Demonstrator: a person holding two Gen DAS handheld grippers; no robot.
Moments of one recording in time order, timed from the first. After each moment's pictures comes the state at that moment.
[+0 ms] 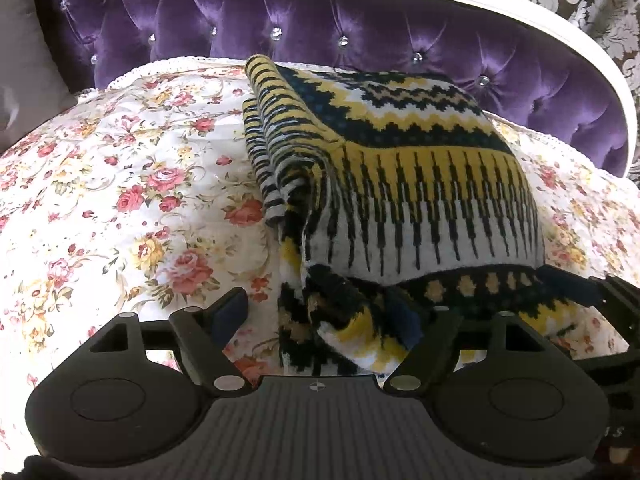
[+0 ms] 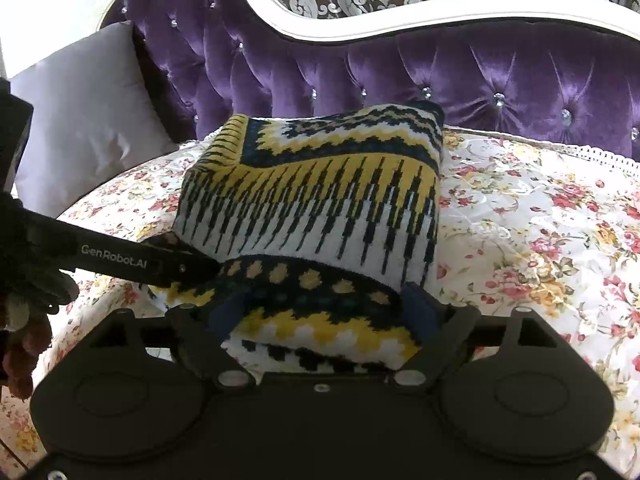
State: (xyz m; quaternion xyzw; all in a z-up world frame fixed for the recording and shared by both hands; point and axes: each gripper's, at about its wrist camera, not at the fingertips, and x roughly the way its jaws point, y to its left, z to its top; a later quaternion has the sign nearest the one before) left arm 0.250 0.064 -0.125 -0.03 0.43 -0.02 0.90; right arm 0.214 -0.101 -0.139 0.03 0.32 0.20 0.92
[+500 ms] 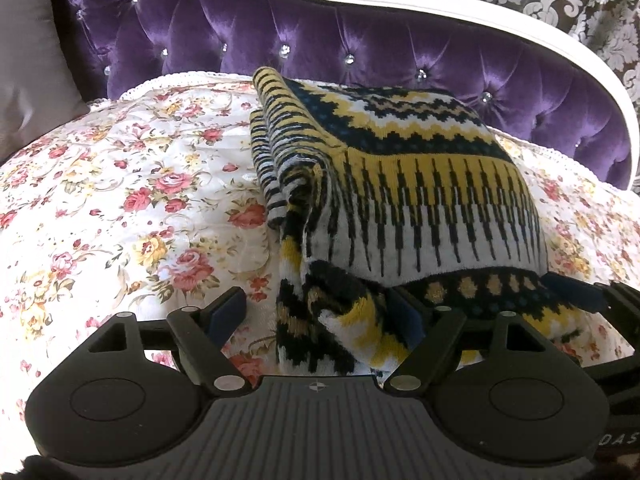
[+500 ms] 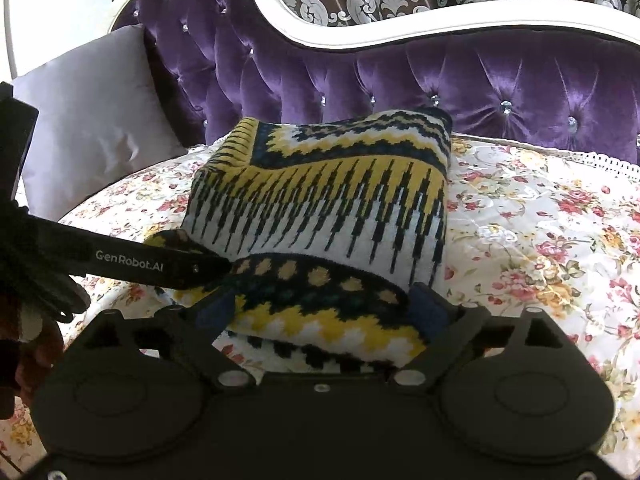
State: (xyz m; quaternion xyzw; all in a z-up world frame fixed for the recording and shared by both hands) left arm 0.238 0.060 -0.130 -0.04 0.40 -0.01 0.92; right arm 0.210 -0.102 -0.141 0.03 0.31 0.21 0.93
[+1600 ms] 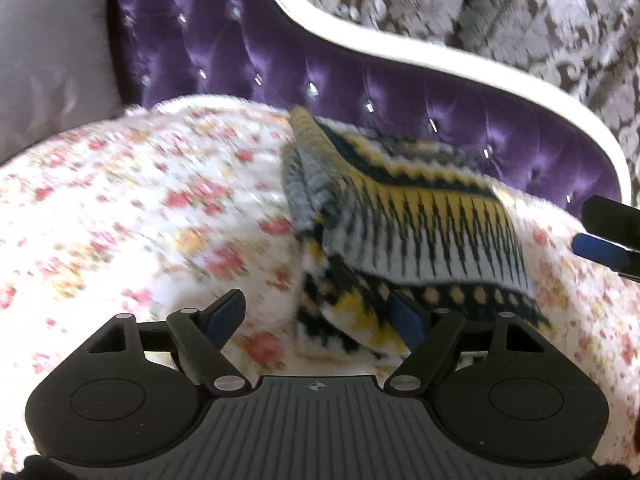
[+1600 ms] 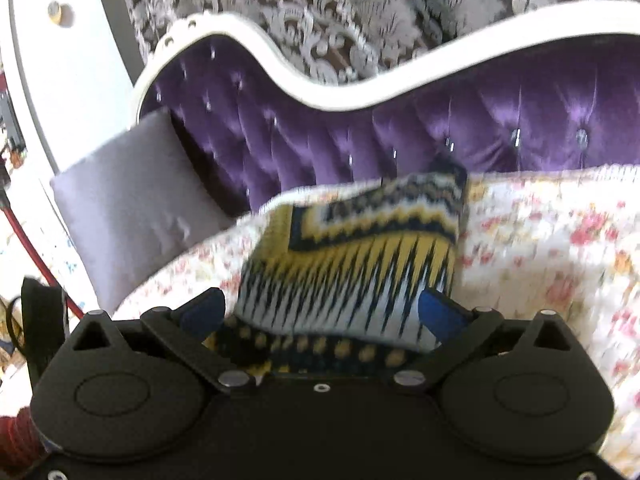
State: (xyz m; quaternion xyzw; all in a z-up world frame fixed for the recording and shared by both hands) left arm 0.194 0.081 -0.115 -0.10 0.33 0.02 0.94; right arm 0.223 -0.154 -0.088 0.15 0.27 0.27 0.91
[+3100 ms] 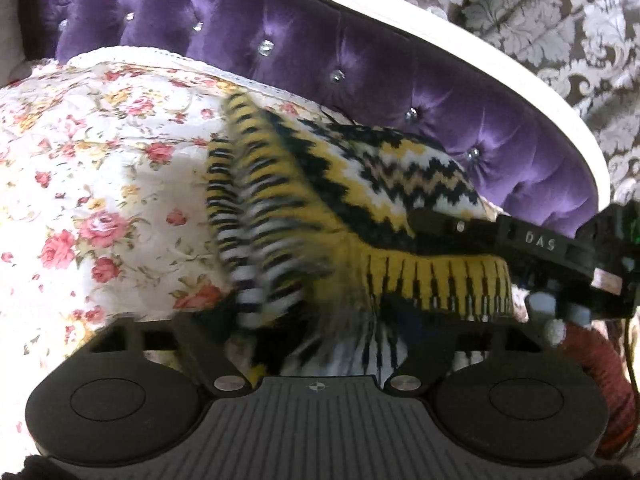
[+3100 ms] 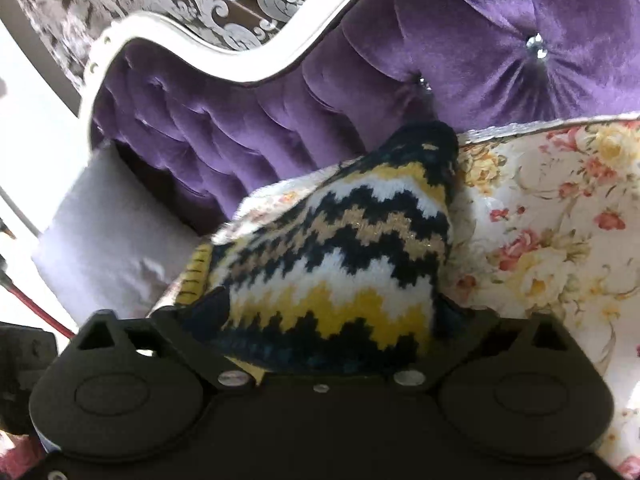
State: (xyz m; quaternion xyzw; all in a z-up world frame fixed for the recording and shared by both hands) left arm 0.306 0.102 -0.125 -0.17 0.41 -0.09 0.89; right arm 0.391 -0.157 -0.161 0.24 0.37 0.29 0.85
